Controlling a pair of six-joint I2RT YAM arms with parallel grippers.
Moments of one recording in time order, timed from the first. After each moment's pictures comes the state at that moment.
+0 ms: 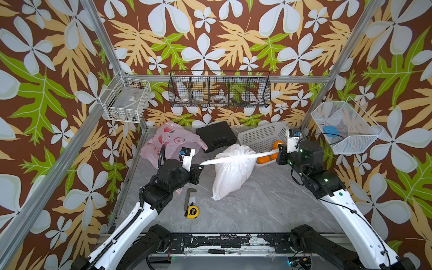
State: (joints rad) left arm -0.49 0.85 0.79 -0.27 0.23 -0.35; right arm 0.30 0.94 1.11 -0.49 0.15 0.08
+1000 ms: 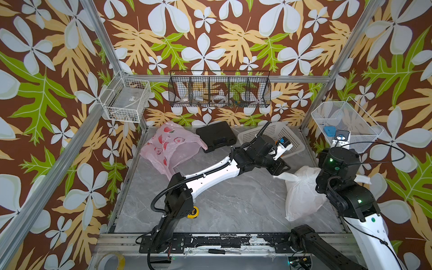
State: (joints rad) left arm -1.01 2.04 1.99 -0.43 0.31 -0.21; right arm 0.29 0.84 1.24 -0.67 0.99 -0.17
